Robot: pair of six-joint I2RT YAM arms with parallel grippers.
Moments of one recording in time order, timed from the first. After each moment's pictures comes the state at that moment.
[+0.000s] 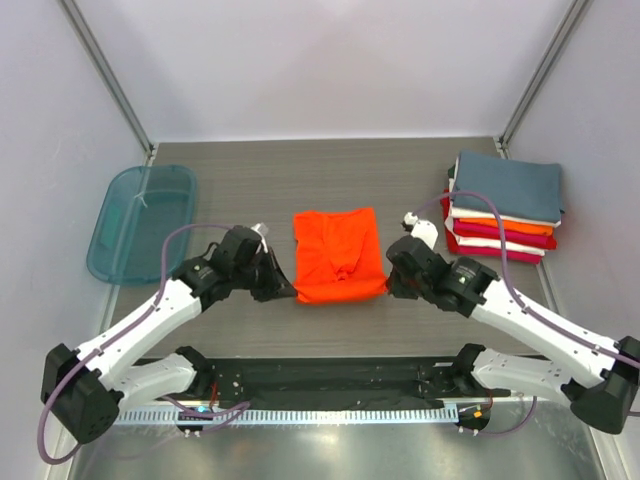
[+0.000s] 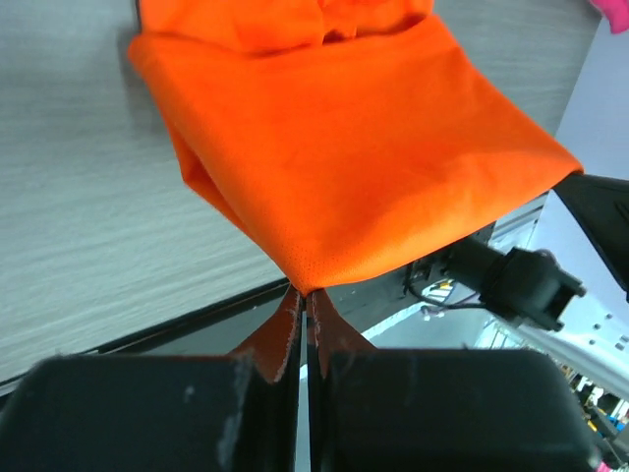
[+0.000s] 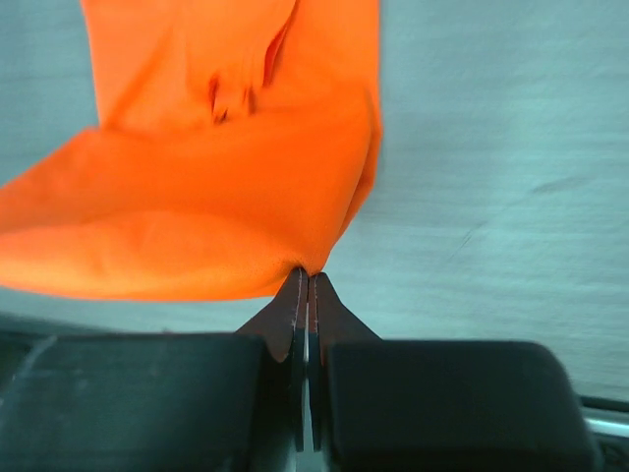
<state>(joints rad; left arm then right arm) -0.65 1.02 0.77 -0.60 0.25 -0.96 0.87 0.97 0.90 -0.86 0.34 0.84</state>
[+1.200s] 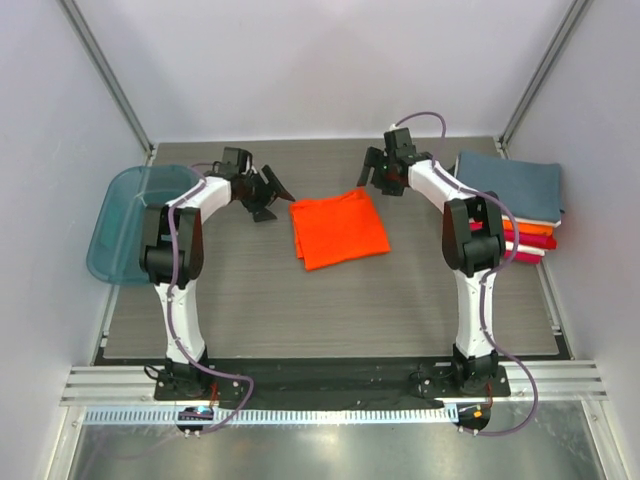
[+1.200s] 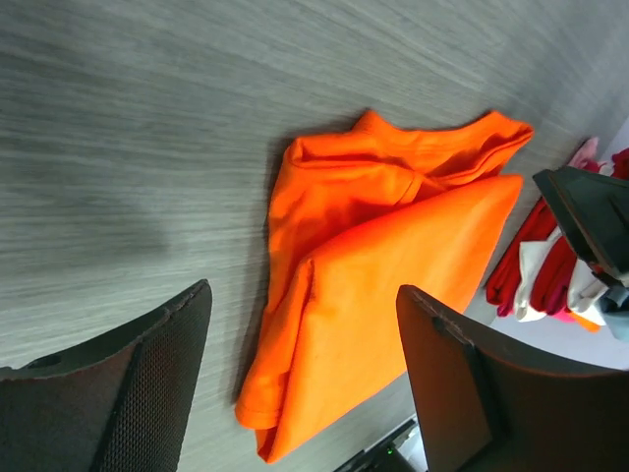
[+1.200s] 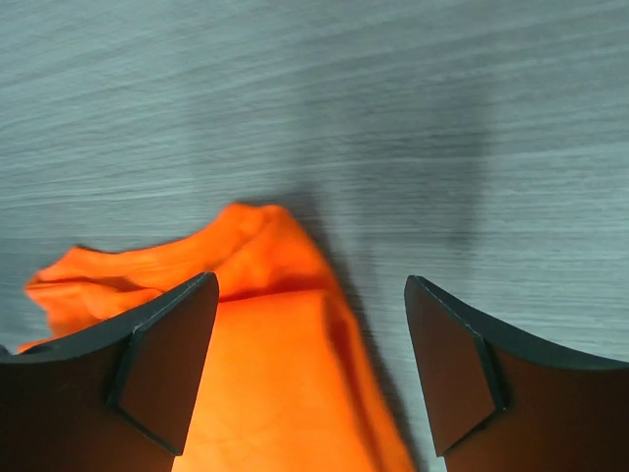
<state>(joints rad) -0.18 2.08 1.53 -0.41 0.46 -0.81 0.27 2.19 1.79 -0.44 -0.07 0.49</state>
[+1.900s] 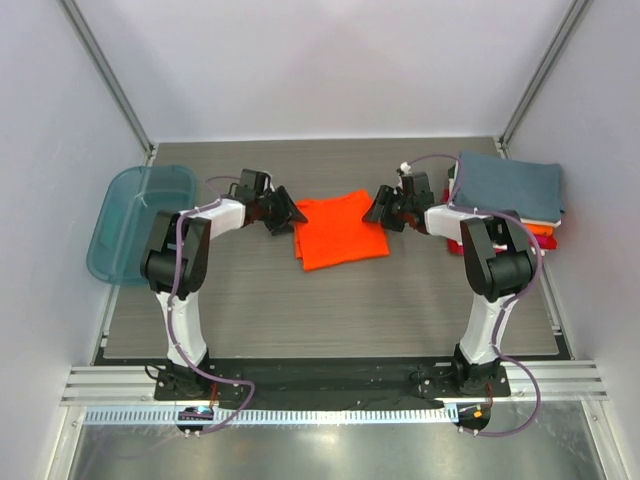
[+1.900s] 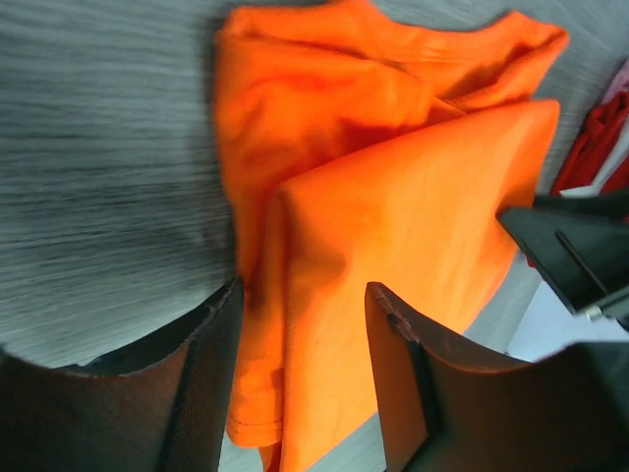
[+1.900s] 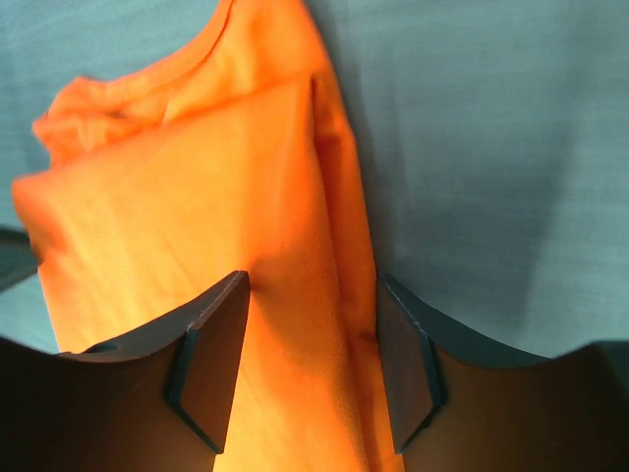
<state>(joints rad) -0.29 2.00 1.28 -0.14 0.43 -0.80 0.24 1.94 1.13 0.04 -0.28 0.53</state>
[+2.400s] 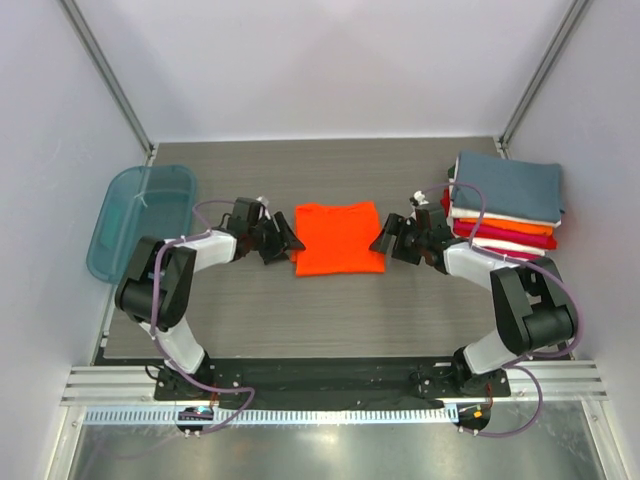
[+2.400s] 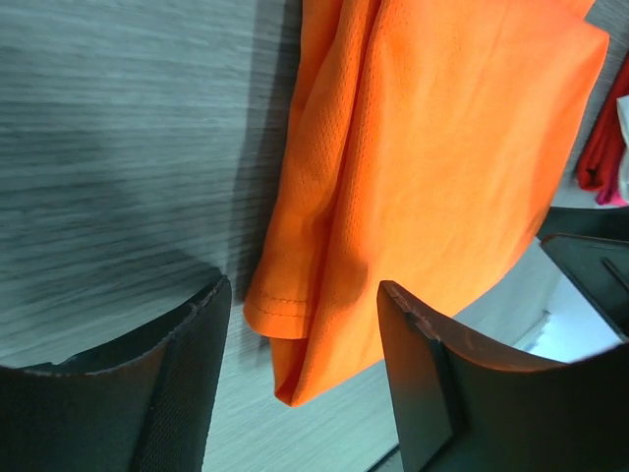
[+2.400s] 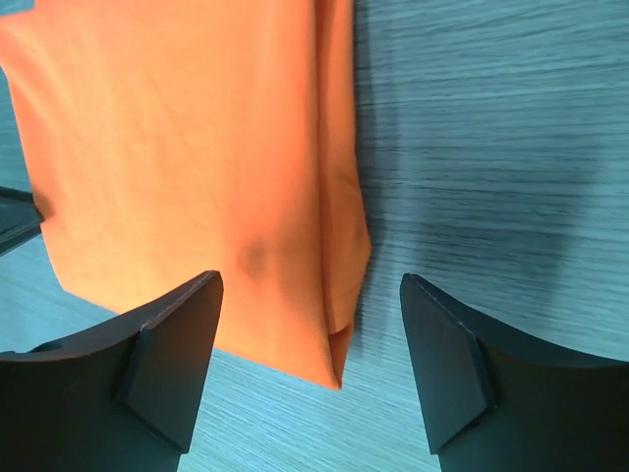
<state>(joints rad) -0.33 1.74 0.87 0.01 0.40 -0.80 0.26 1.53 0.70 0.06 -0.27 0.56</state>
